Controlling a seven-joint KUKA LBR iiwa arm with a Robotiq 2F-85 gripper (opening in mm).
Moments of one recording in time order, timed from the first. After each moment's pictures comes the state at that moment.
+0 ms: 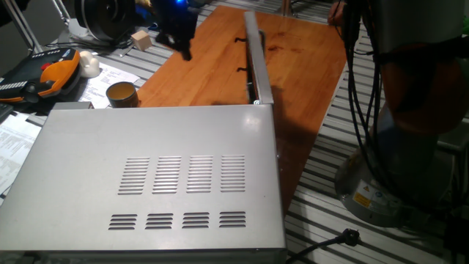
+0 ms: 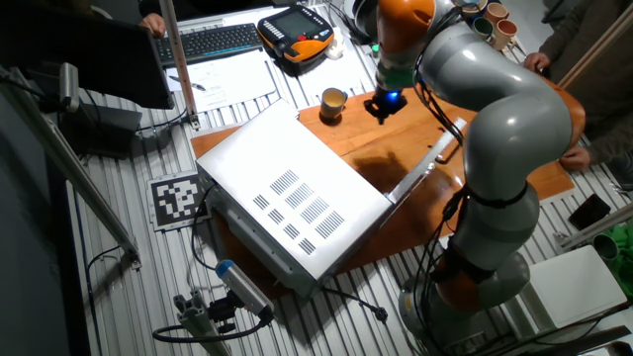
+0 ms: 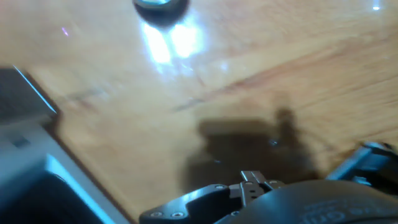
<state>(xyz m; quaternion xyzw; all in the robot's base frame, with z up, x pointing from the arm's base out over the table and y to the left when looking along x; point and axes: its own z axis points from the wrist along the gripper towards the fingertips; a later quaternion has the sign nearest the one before) 0.534 0.030 0.251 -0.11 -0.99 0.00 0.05</state>
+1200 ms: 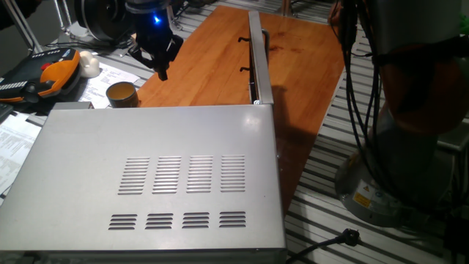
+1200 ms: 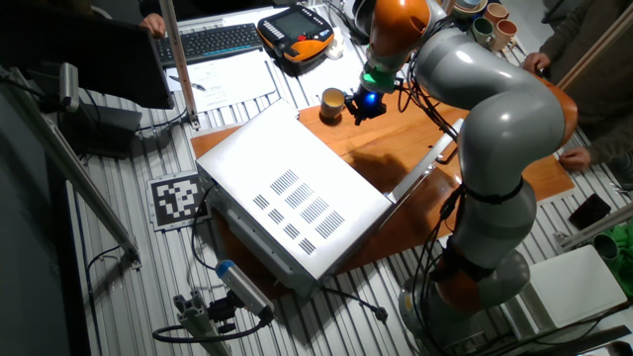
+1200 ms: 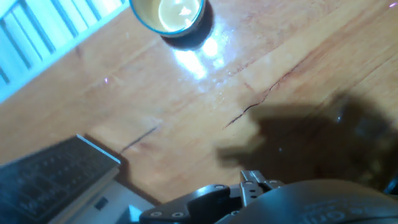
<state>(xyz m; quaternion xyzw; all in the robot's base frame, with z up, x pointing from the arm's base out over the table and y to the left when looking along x) 0.553 0.070 0.235 -0.27 -0.96 -0.05 0.02</state>
